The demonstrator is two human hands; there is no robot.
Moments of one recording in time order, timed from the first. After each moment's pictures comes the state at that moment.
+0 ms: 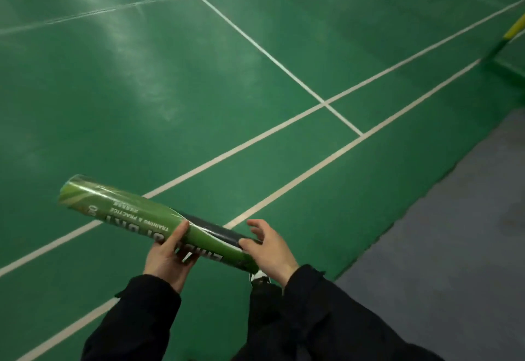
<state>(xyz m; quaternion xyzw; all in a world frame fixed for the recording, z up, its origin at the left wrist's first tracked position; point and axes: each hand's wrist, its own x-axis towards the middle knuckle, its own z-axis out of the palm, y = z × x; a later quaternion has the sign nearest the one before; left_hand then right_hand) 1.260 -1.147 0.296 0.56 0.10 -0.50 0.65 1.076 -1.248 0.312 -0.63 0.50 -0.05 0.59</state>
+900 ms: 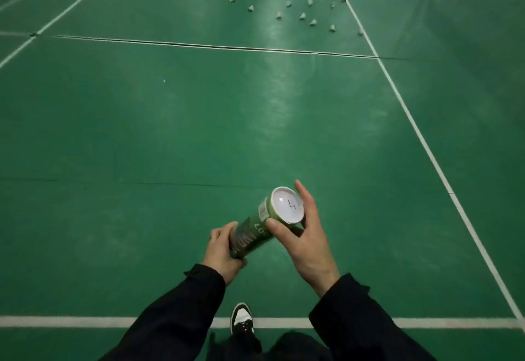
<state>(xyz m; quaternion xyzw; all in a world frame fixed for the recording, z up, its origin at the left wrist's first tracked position) 1.989 -1.545 0.275 0.86 -0.12 -0.30 0.40 1.883 -1.701 0.381 -0.73 0.24 -0.11 0.63</state>
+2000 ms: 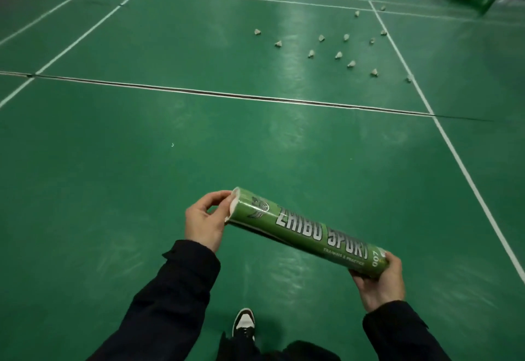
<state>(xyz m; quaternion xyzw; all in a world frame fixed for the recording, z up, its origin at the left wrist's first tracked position) 2.758 -1.827 0.375 0.69 0.03 -0.12 0.71 2.553 -2.083 0.306 -0.24 0.56 -0.26 0.75</state>
